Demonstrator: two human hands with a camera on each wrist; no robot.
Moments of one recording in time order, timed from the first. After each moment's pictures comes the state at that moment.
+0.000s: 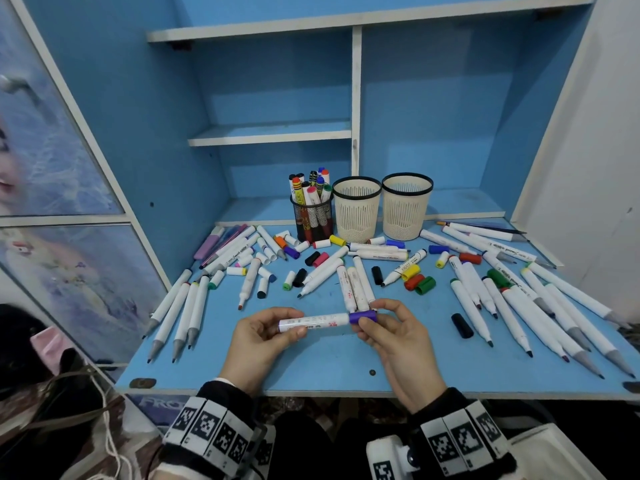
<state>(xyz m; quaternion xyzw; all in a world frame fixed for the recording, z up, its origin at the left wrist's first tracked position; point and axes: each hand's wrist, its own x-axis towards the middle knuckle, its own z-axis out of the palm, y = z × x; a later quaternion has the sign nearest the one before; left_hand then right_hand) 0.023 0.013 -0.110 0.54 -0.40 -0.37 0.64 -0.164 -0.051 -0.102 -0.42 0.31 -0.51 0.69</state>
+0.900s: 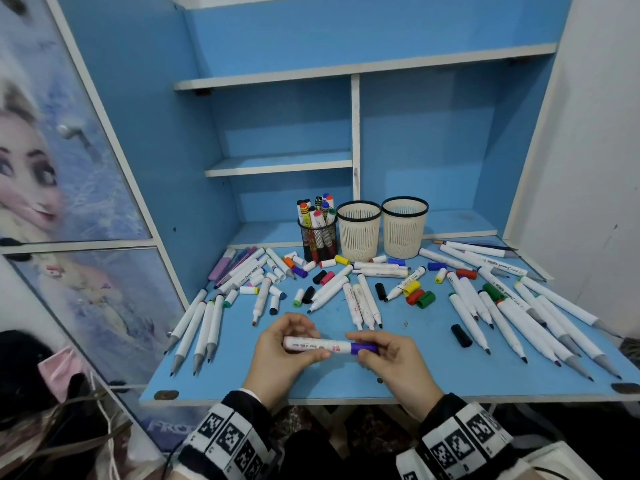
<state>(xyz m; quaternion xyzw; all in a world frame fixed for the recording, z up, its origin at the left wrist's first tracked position) 0.005 0.027 -0.083 0.57 -0.47 -0.31 0.60 -0.167 -0.035 -0.099 -0.62 0.33 -0.40 0.59</state>
